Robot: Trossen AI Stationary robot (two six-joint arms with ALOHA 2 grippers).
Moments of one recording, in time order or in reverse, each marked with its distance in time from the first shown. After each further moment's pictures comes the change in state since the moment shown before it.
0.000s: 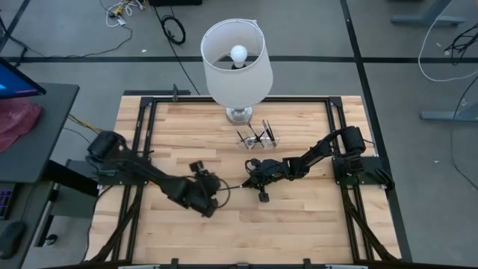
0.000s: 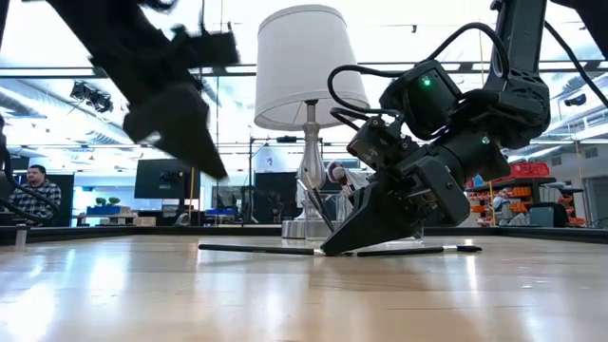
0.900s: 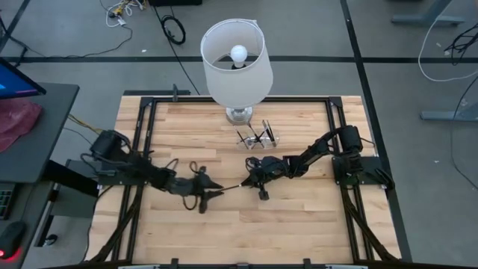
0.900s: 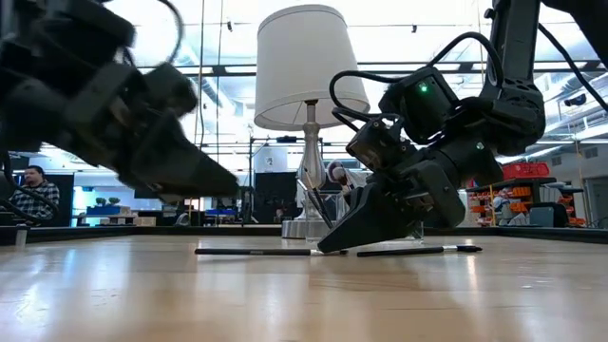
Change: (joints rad) left arm 0.080 0.007 -0.685 1.614 0.363 0.206; right arm -0.037 0.003 0.000 0.085 -0.052 -0.050
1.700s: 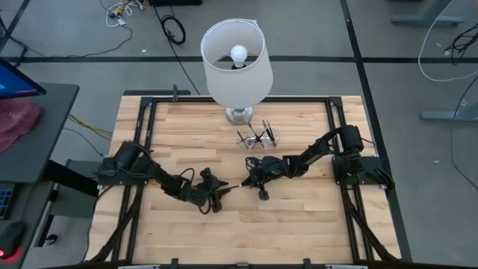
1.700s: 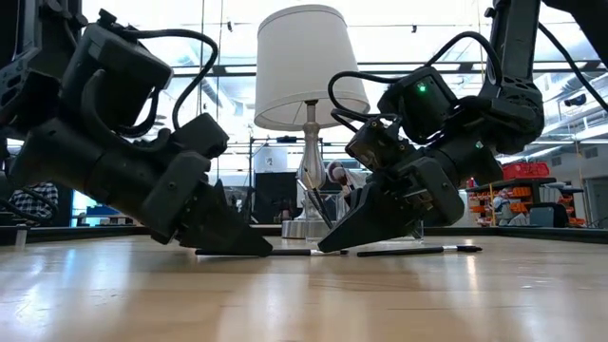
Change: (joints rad) left arm -0.009 0.290 0.177 -0.167 -0.207 -0.097; right arm -0.002 -0.005 0.003 -0.040 -0.002 0.027
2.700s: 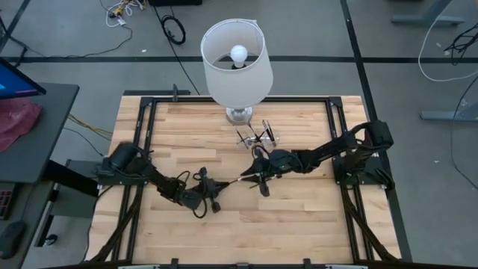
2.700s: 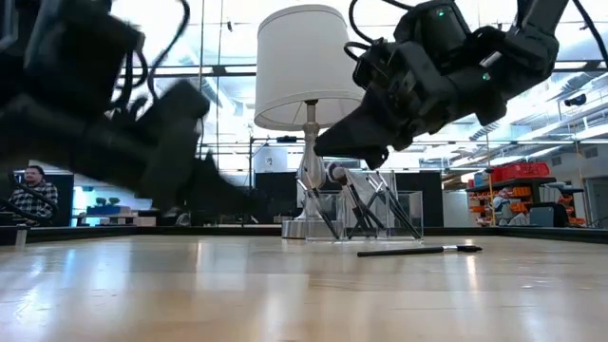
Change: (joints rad) left arm -0.069 -0.059 -0.010 0.166 -0.220 0.174; right arm 0.028 -0.303 -0.002 -0.115 0.088 0.186
